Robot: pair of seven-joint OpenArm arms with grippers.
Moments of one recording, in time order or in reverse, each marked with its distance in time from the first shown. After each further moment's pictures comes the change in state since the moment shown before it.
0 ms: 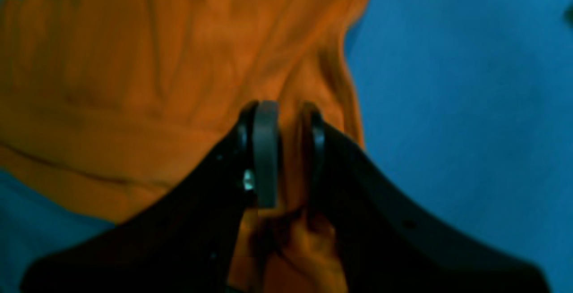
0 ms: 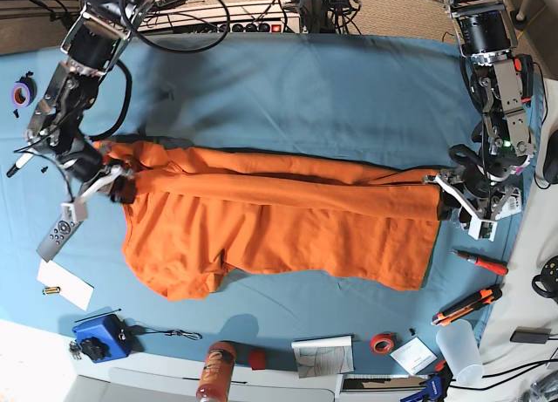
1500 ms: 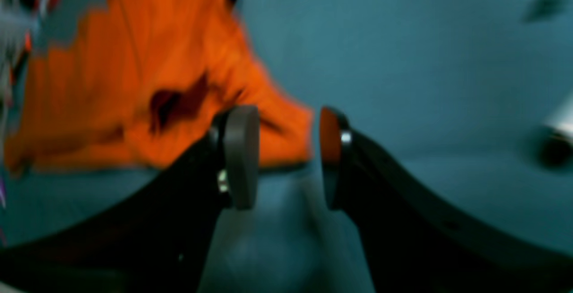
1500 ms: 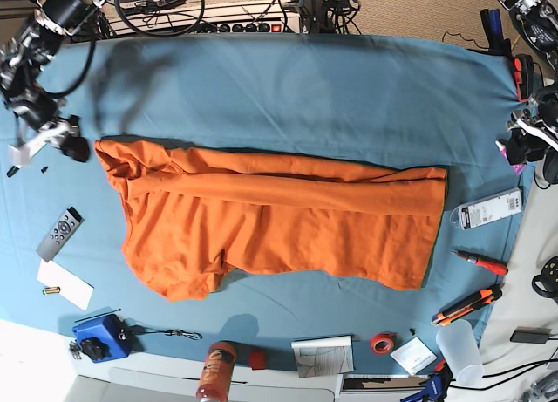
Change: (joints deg) left arm 13.5 -2.7 -30.9 15.3 -28.7 -6.8 26.6; right arm -11.5 4.6 12.9 2.1 14.8 -0.2 -9.7
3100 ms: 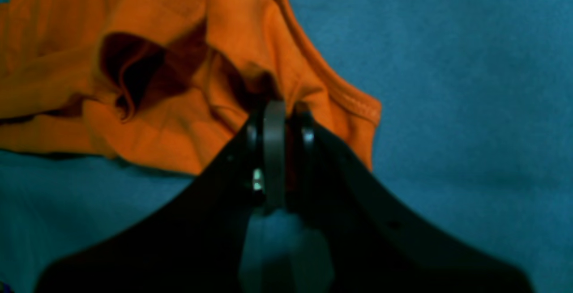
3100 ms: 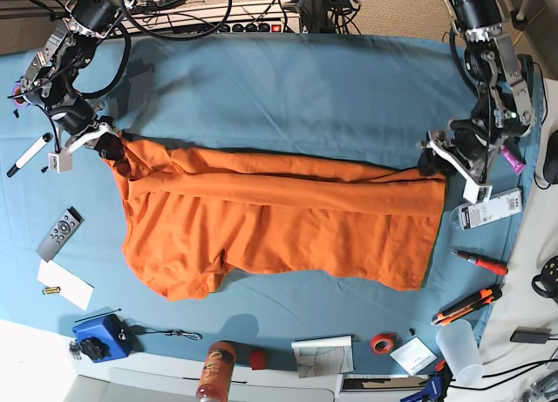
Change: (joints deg) left arm -8.5 5.7 25.6 -15.2 15.0 4.2 -11.7; right arm 0.5 -7.4 -2.8 0.4 -12.8 0.4 7.6
